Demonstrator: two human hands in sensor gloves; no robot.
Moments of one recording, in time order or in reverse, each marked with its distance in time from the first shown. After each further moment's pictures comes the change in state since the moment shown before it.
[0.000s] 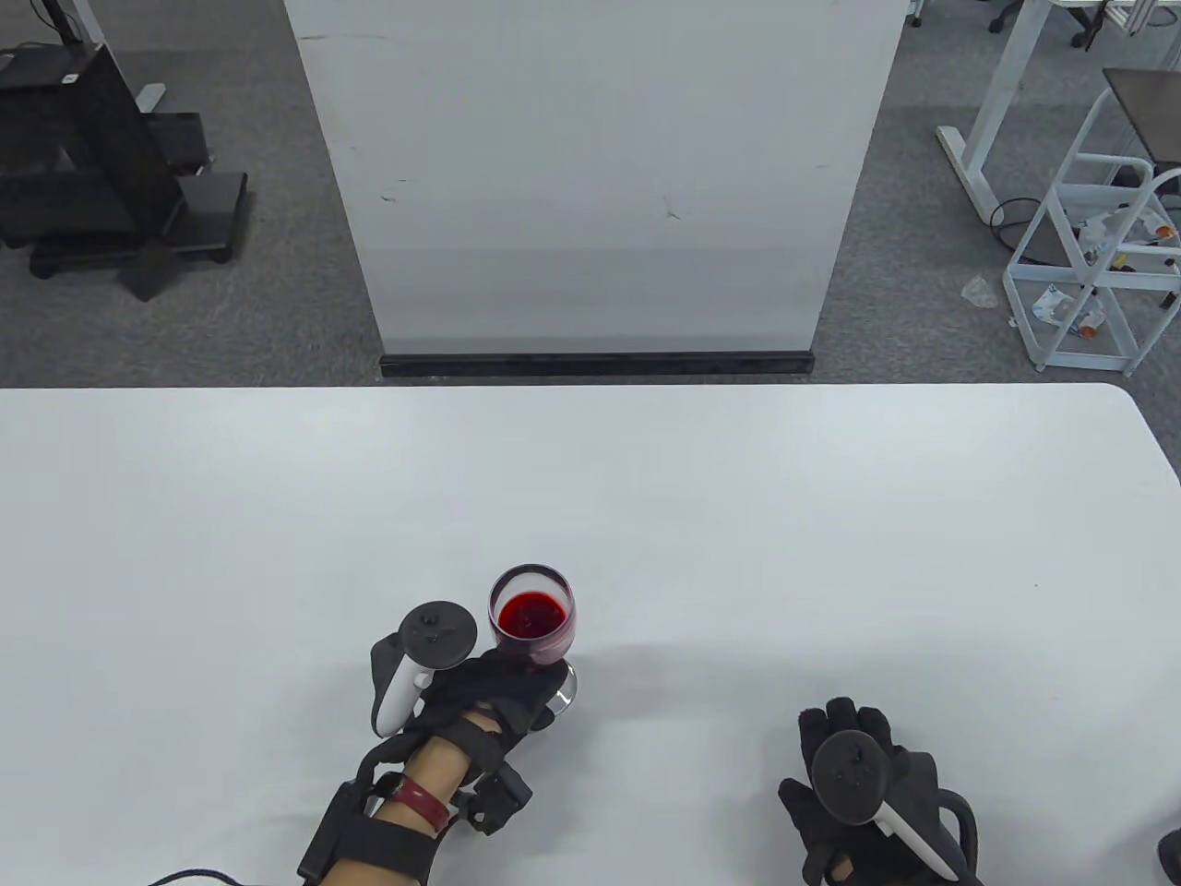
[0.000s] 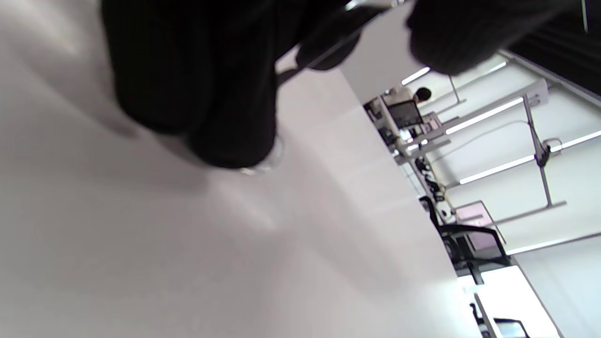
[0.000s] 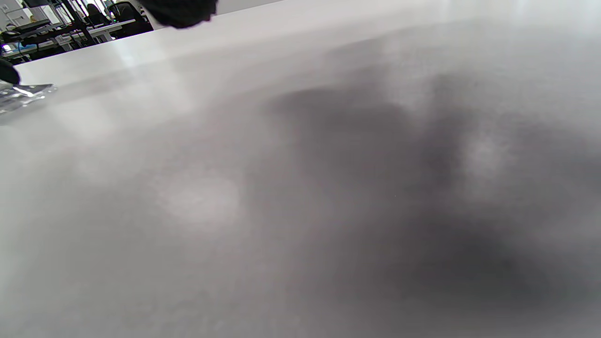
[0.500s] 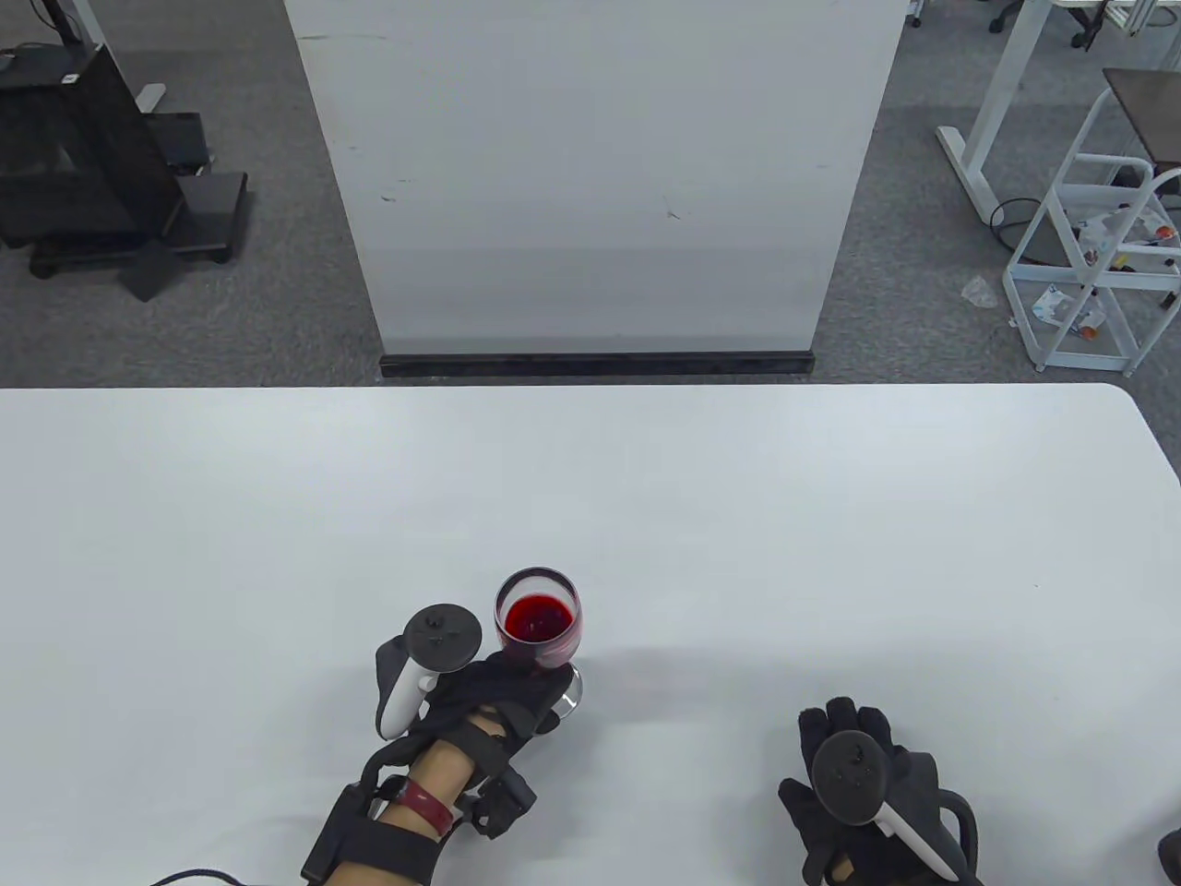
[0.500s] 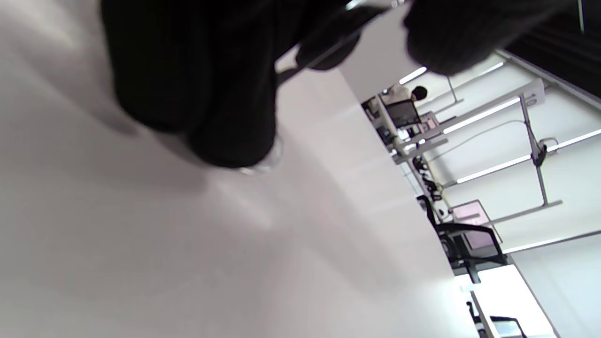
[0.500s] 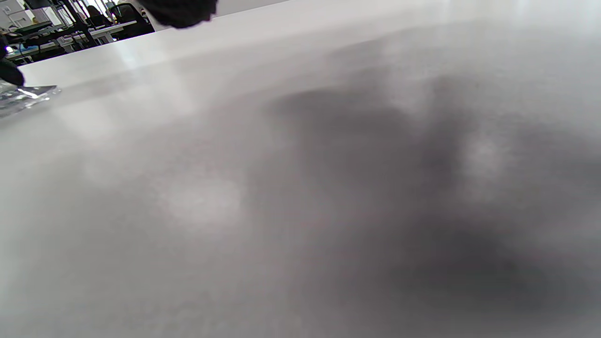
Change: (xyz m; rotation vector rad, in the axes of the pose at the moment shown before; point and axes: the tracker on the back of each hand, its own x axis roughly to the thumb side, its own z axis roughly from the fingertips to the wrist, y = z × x) left_hand 0.002 -0.004 0.001 0.002 -0.005 -0.008; right_hand 0.000 0.000 0.000 -0.003 -0.003 -0.003
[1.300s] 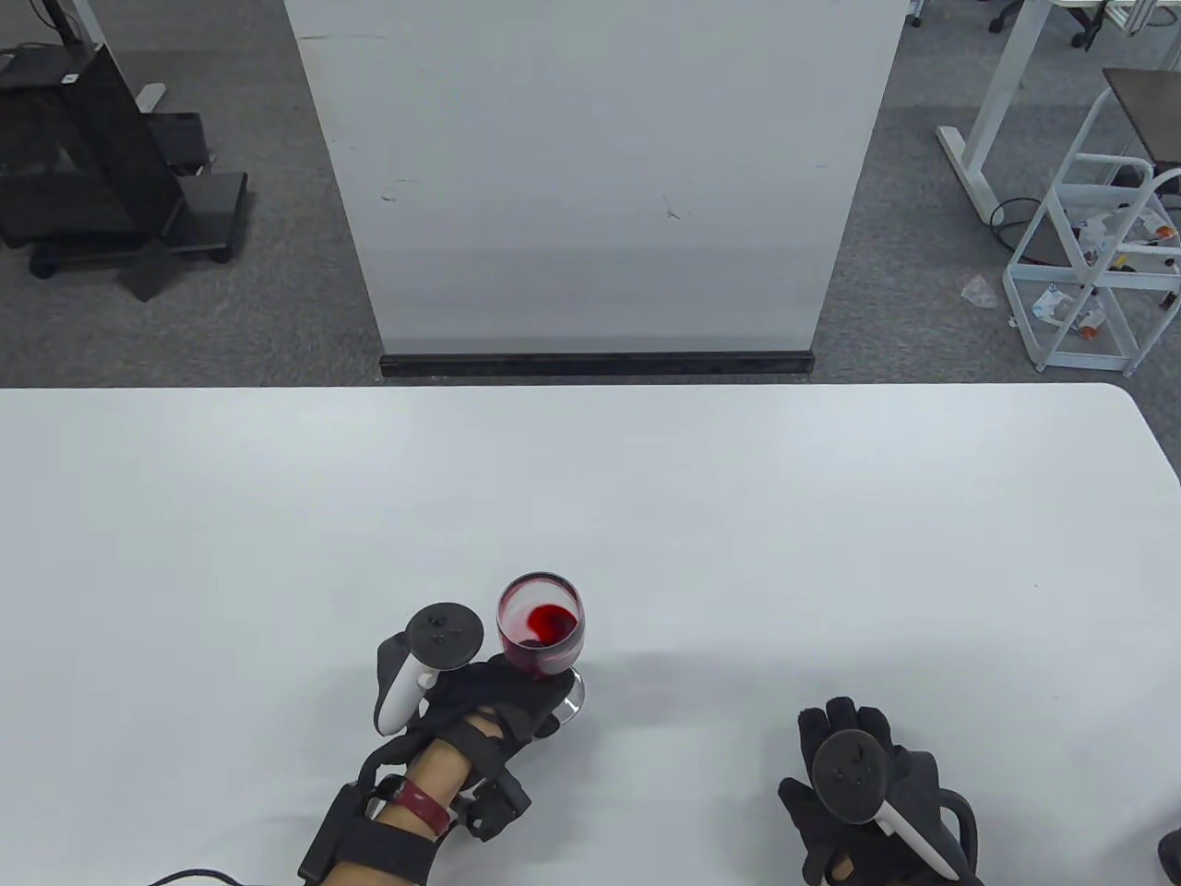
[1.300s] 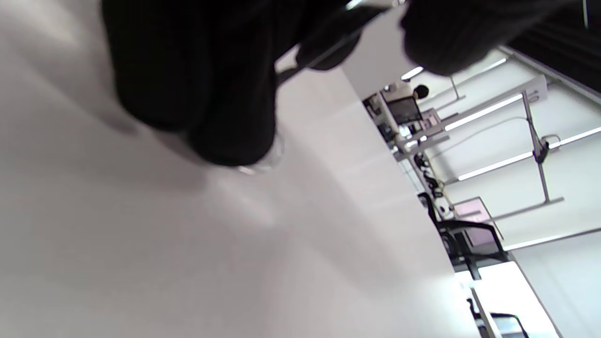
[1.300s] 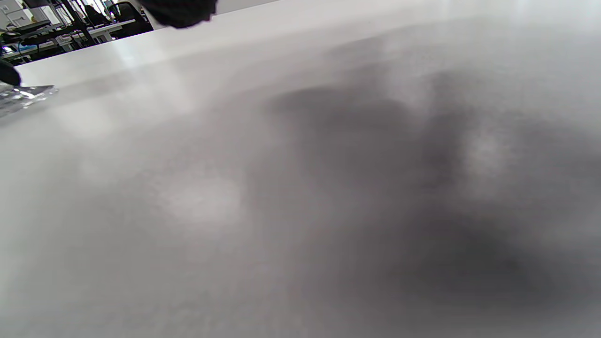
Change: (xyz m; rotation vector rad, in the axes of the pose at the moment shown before) left_hand -0.001 0.002 0.001 0.060 0.022 0.012; right_hand -0.001 0.000 -0.001 0.007 0.003 -0.001
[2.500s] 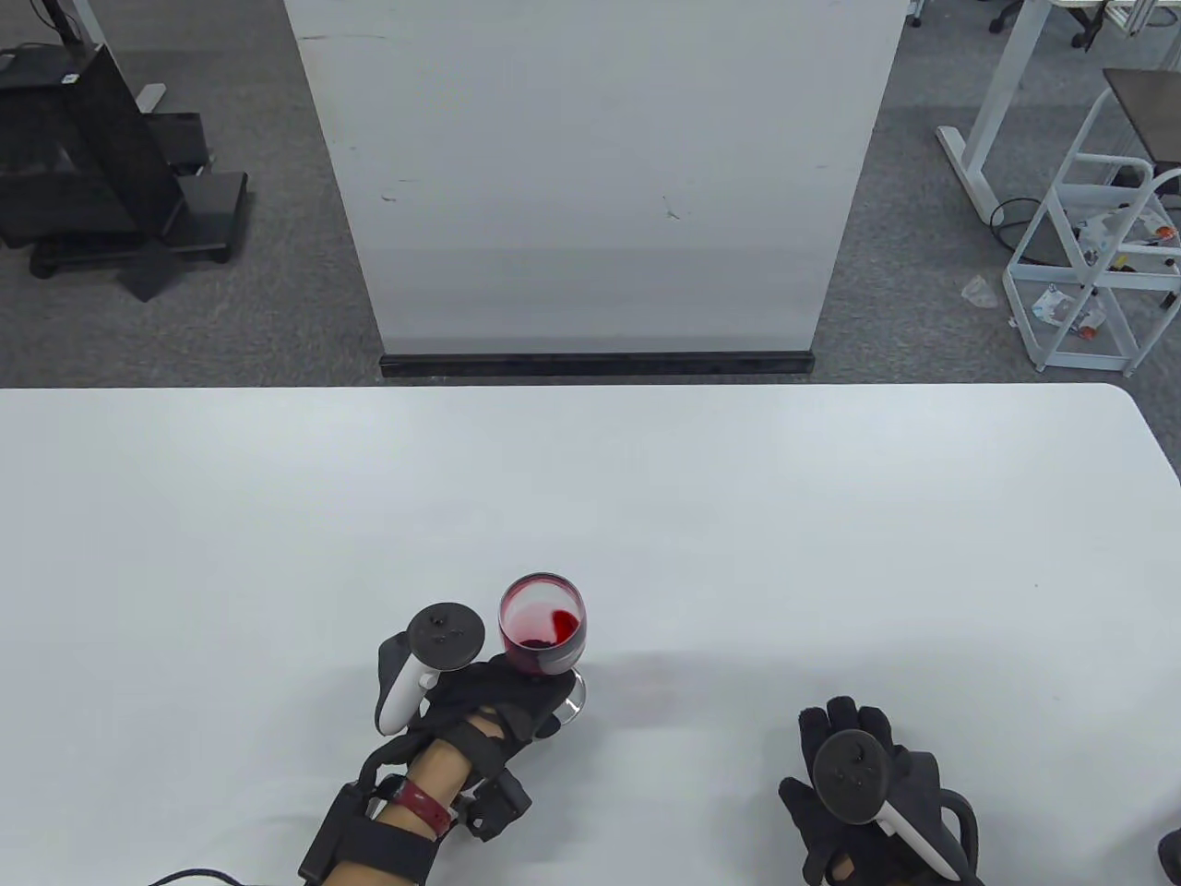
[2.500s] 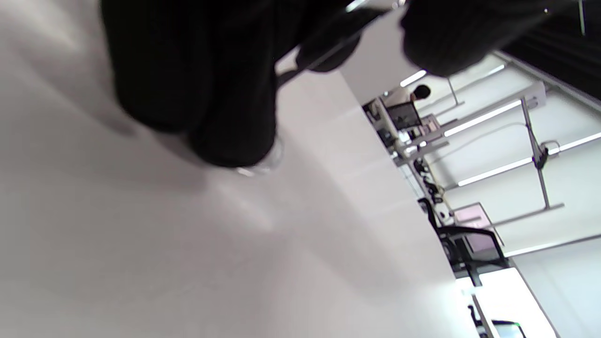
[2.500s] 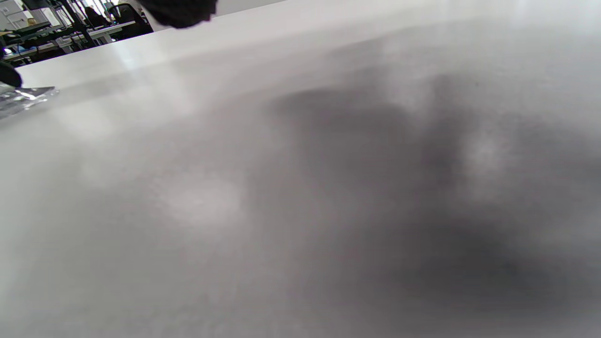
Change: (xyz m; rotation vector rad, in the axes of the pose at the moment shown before) left_hand 0.000 -0.001 0.000 0.014 0.004 0.019; right_hand 0.000 0.000 0.000 -0.004 0.001 -0.002
